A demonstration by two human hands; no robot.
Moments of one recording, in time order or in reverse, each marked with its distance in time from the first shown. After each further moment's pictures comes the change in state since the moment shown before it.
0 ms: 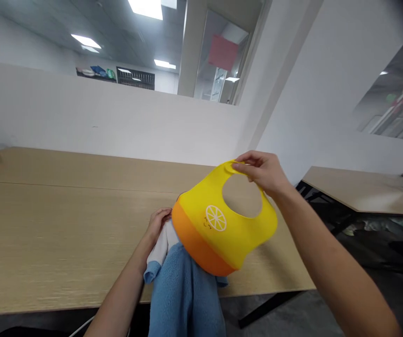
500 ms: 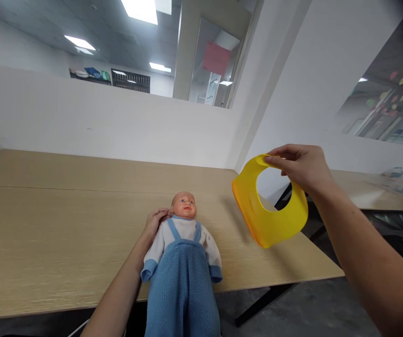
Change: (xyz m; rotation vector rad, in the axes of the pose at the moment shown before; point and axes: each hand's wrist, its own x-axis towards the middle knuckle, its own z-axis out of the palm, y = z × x) left_hand -0.002 0.006 0.005 0.005 0.005 -0.014; right_hand -0.016 -0.017 -0.078 -0.346 0.262 0.031
